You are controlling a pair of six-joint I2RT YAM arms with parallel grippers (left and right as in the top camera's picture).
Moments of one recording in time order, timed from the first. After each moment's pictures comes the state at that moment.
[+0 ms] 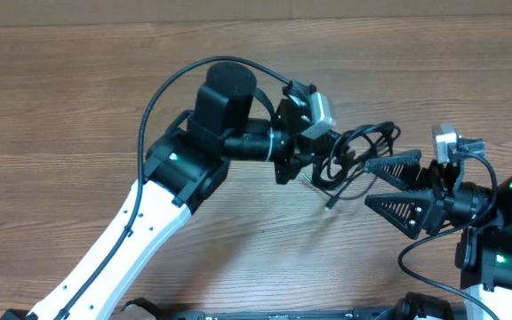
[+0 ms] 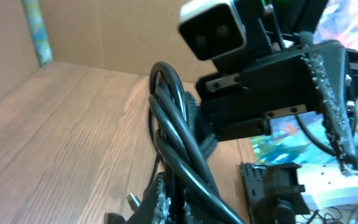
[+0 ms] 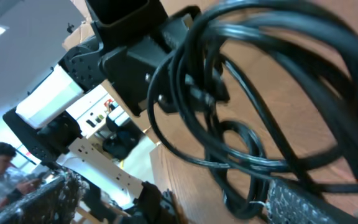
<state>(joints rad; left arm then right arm) -0.61 1.40 1.38 -0.36 0.91 0.16 -0.26 0.78 0.71 0.06 -1.56 0.59</state>
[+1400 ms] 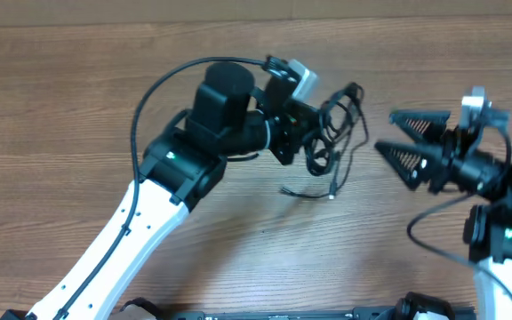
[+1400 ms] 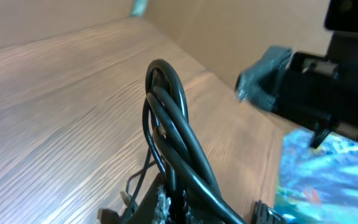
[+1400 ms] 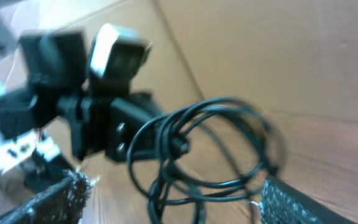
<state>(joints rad) -0.58 1.40 1.38 -0.40 0.59 -0.25 -0.27 0.93 0.83 0.15 -1.28 0.53</state>
